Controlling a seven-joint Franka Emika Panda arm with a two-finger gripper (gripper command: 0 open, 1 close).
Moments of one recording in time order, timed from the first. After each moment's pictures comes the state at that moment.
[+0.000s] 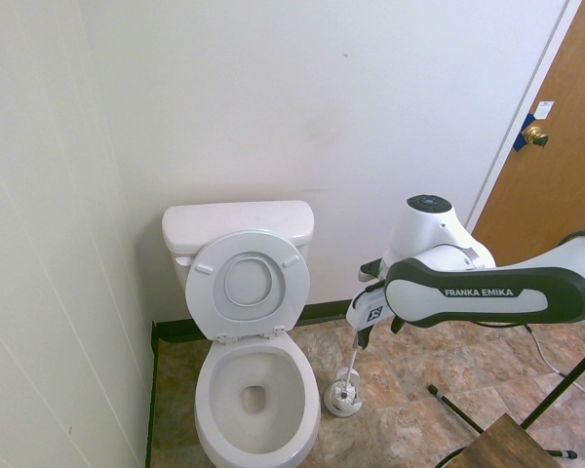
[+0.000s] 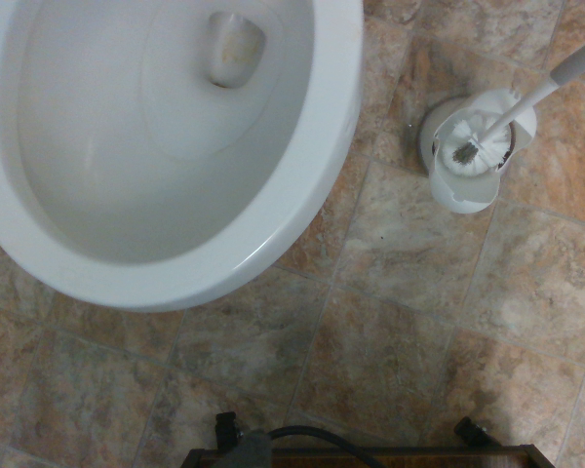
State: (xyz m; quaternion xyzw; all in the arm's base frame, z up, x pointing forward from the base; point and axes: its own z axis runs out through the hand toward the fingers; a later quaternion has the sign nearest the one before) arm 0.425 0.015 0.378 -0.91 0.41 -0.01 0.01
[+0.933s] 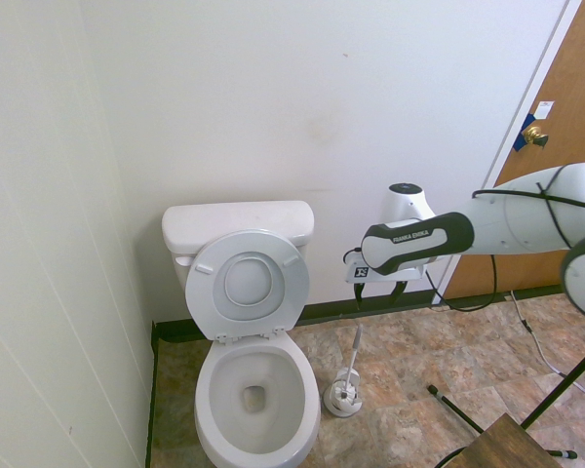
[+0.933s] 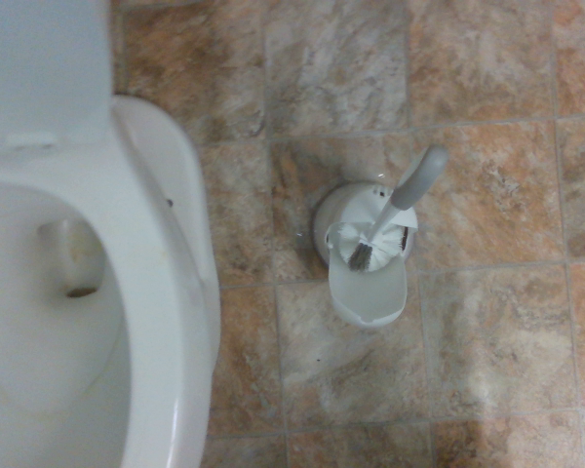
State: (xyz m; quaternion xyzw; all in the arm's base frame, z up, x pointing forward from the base) arm 0.565 -0.117 0.281 -0.80 0.60 0.02 -0.01
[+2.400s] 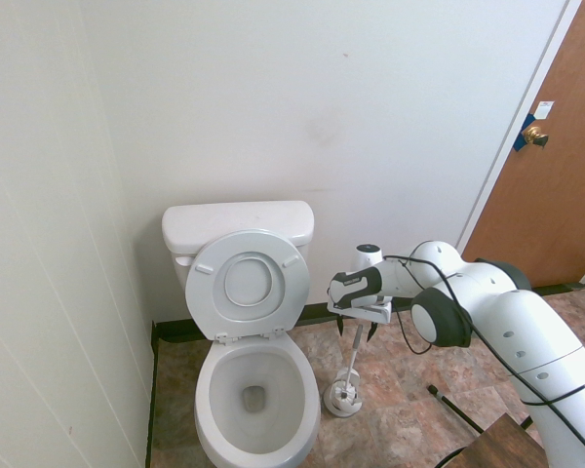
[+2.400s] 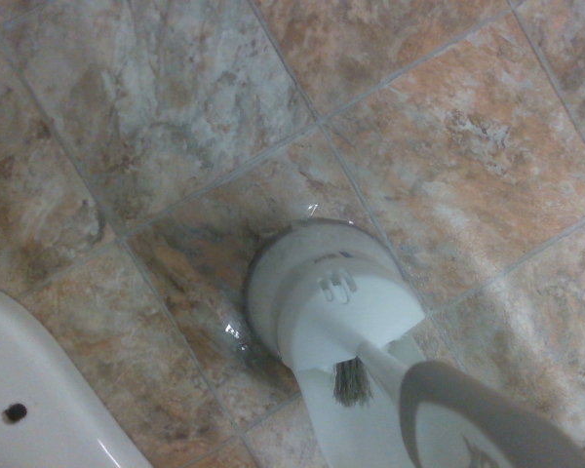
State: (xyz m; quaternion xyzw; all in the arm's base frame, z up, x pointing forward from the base) arm 0.671 -0.190 0.002 -0.65 0.75 0.06 -0.04
